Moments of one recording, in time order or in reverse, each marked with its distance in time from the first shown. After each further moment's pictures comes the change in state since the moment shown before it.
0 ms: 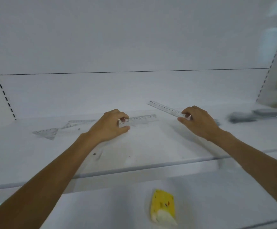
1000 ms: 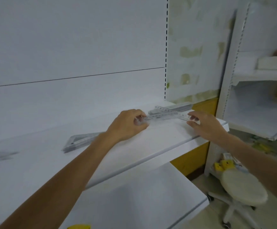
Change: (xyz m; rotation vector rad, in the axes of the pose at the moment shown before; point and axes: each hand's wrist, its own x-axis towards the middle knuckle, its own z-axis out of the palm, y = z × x) left_hand 0.172 0.320 0.225 -0.255 -0.136 0.331; right_hand -0.065 0.346 -0.170 -0.111 0.104 0.298
